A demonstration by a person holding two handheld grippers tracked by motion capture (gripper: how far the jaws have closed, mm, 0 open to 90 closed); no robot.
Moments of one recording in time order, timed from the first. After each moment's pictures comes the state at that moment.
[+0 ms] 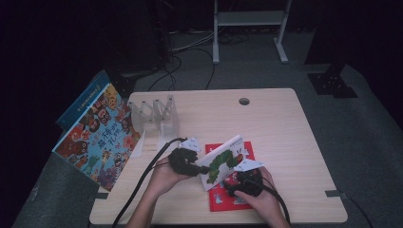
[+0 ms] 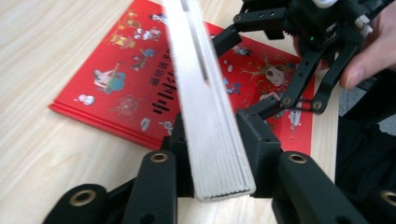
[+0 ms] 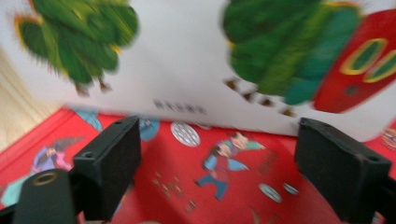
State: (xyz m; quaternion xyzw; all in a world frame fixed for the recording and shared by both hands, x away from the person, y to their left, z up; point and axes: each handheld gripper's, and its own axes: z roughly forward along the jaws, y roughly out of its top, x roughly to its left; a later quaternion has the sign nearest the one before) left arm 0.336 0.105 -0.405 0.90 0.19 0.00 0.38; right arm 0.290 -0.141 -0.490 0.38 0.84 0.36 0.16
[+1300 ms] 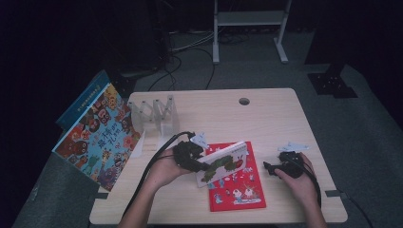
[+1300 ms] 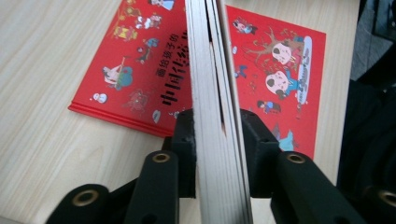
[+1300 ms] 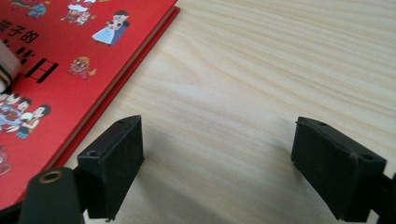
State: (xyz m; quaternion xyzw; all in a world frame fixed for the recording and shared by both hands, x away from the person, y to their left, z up) left arm 0.342 0.083 -0.378 0.94 0.16 0.01 0.29; right arm 0.341 -0.272 -0.499 0.49 0.78 0.33 0.20
